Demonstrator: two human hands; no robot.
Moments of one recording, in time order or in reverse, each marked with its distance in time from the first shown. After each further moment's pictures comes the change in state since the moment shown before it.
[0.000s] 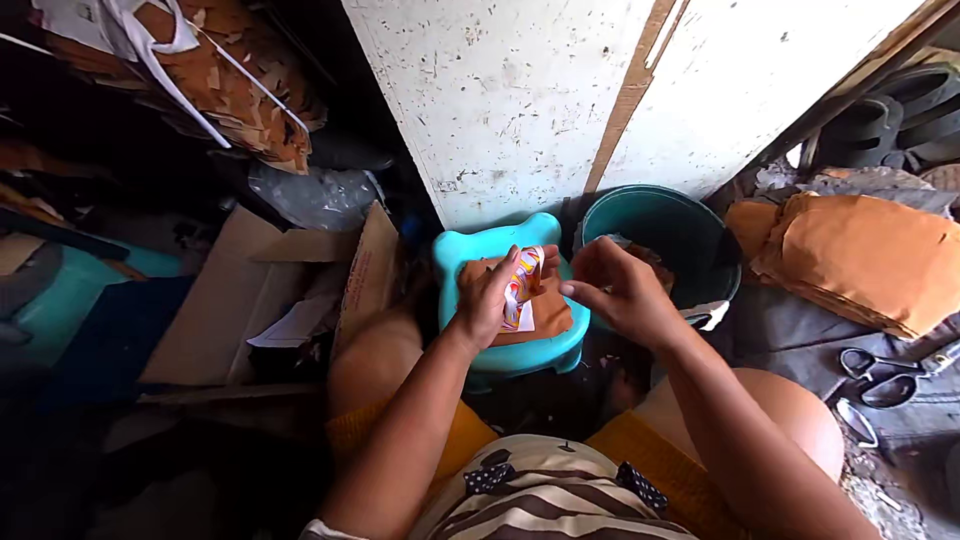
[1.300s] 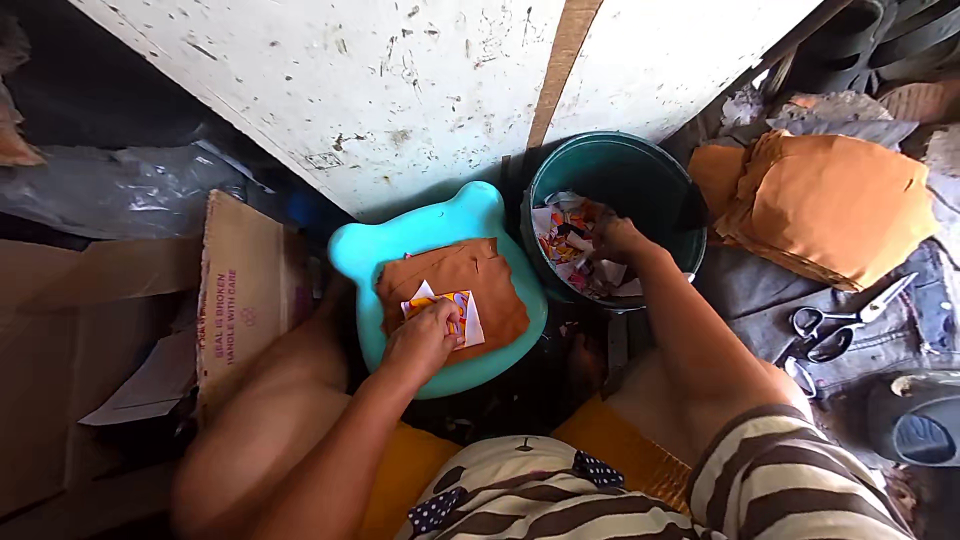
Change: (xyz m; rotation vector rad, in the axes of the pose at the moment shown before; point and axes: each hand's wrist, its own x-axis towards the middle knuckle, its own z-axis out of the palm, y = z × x) left_hand 0.048 -0.092 -0.054 1.303 -0.330 -0.493; right_hand 0.029 0.298 -0.072 -0.690 -0.442 0.723
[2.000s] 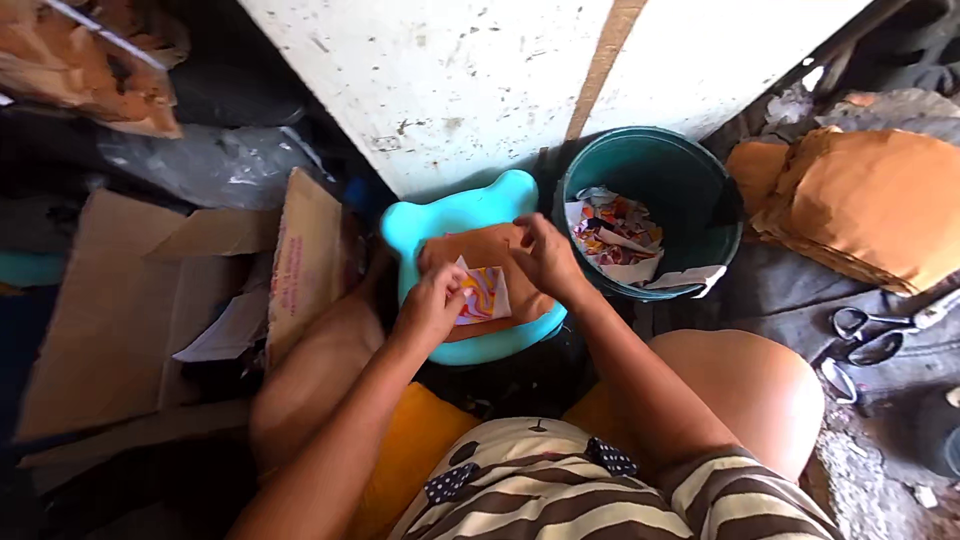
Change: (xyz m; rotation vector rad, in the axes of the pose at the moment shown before) left_hand -0.034 -0.014 -0.006 -0.238 0.437 0.062; right_hand -0.101 -0.208 0.011 0.597 0.370 -0.387
